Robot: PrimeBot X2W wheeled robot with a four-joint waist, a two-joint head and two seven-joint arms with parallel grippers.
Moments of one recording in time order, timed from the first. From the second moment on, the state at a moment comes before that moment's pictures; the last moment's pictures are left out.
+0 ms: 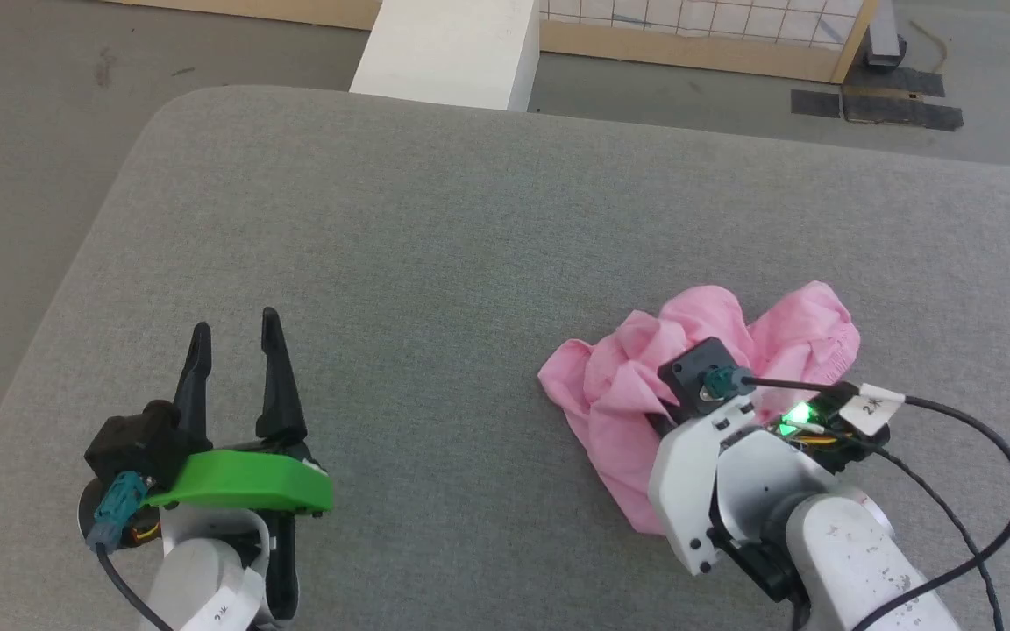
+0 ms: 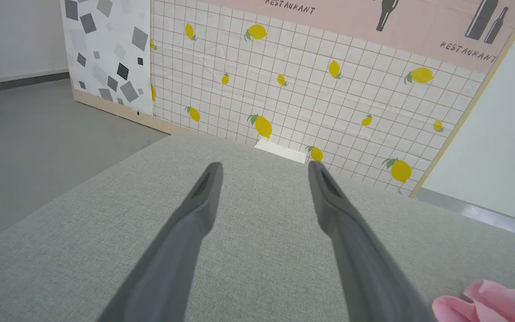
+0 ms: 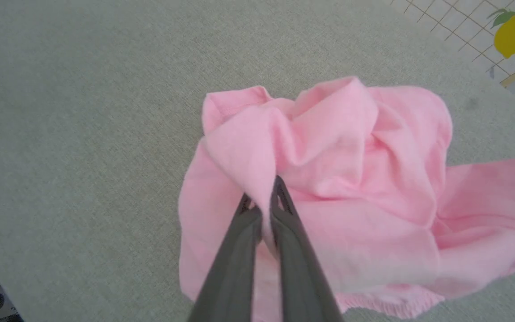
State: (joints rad) left arm -0.15 0.06 -0.02 0.10 -0.32 0.03 -0.26; right arm -0.25 -0.09 0.35 0.06 0.04 0.13 0.64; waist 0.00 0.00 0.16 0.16
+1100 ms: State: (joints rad) left arm -0.15 0.05 -0.03 0.15 -0.28 -0.02 -0.26; right arm -0.08 -0.05 -0.26 0.11 0.08 0.13 0.36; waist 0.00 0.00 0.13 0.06
